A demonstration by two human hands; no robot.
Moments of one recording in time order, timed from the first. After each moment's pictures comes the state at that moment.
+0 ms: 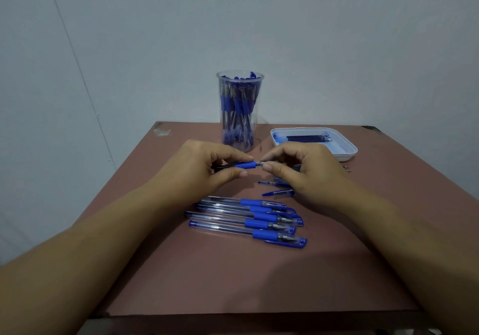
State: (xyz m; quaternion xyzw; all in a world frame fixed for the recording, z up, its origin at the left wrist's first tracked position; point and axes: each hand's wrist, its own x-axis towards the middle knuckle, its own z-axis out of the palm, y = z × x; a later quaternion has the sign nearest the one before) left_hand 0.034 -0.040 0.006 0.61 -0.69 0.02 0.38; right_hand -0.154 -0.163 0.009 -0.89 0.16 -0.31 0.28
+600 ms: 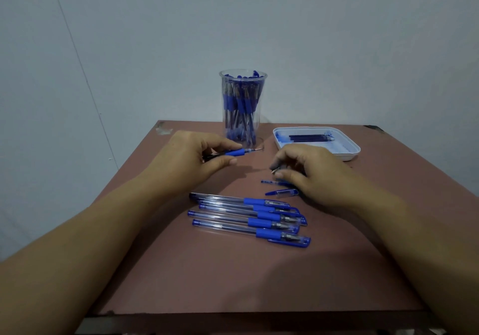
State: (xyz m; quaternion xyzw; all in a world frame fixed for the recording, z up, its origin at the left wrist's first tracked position) left_hand 0.050 -0.038 0.011 0.64 -0.66 0.05 0.39; right_hand -0.160 -0.168 0.015 -0.93 0.19 -0.21 0.23
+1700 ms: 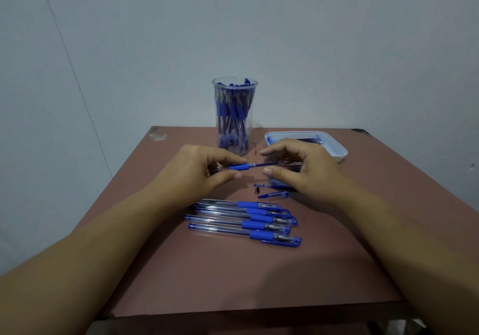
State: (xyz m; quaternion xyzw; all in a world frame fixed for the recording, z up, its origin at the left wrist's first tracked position) left_hand 0.041 -0.043 0.002 0.63 -0.68 0.02 0.38; right_hand -0.162 -0.170 0.012 -0.89 0.14 -0.33 0.30
